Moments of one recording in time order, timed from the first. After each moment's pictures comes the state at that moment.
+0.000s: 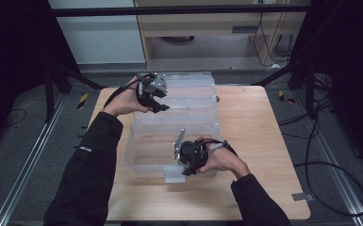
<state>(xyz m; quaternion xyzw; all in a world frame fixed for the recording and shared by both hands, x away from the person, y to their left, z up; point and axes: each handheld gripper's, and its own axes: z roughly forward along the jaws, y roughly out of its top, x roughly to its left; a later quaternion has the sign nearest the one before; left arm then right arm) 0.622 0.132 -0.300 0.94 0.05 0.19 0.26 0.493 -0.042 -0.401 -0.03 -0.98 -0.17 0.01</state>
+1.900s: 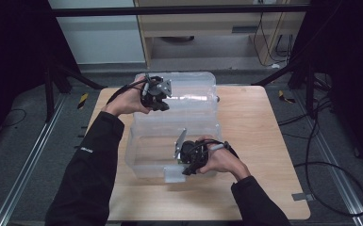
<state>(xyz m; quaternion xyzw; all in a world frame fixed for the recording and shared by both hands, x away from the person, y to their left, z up) 0.611 0.120 -0.292 0.97 0.00 0.15 0.20 0.493 -0.044 -0.402 -0.04 -0.98 -0.18 0.01</state>
